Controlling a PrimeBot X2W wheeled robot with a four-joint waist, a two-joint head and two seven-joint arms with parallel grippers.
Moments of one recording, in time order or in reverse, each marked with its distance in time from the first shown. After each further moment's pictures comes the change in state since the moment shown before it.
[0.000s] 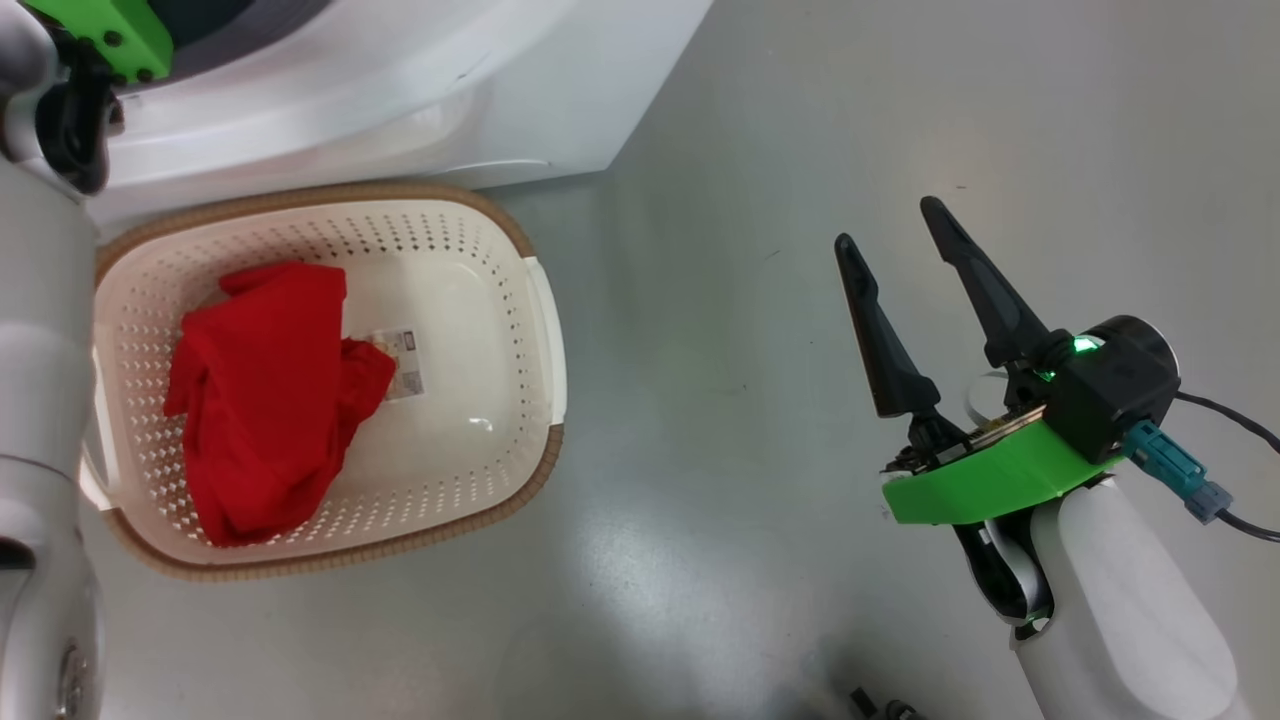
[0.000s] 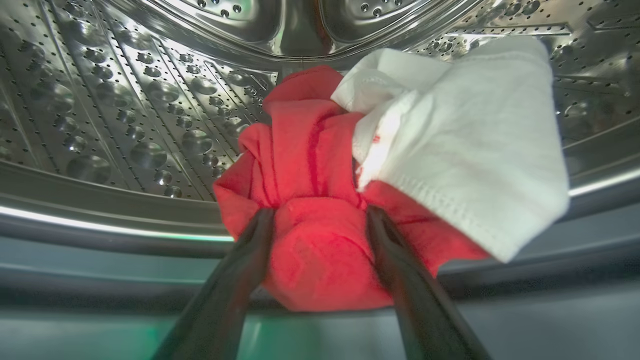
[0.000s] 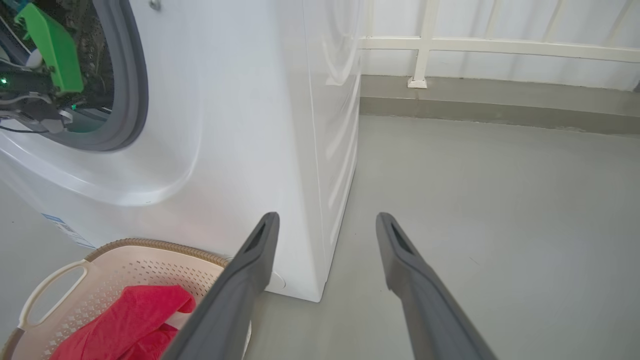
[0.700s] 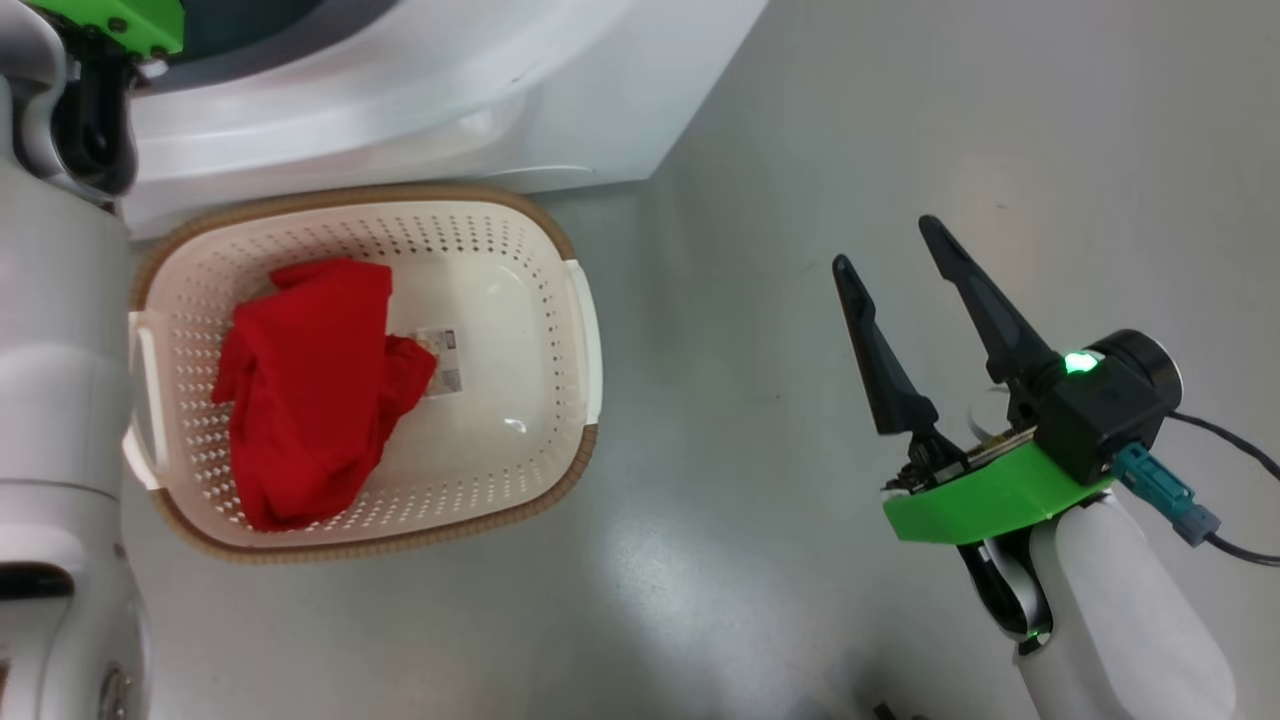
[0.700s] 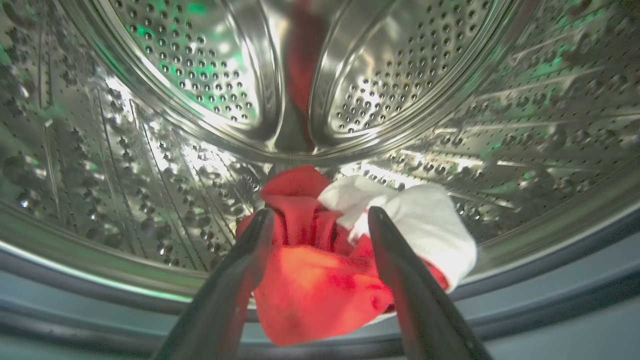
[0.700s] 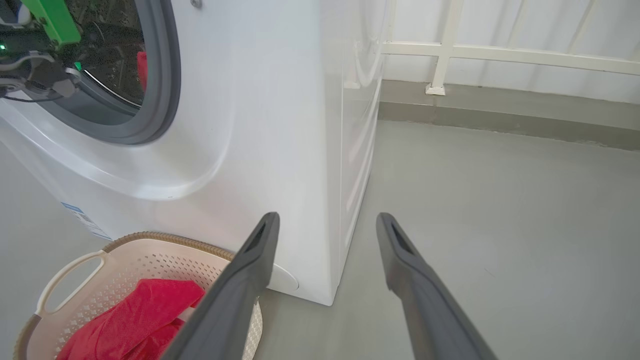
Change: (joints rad) left arm 0.088 -0.037 0.091 -0.191 -0.057 -0.045 -0.175; right arm 0.034 -0.001 -0.005 -0.021 -0.056 0.000 0.000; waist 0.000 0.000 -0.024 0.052
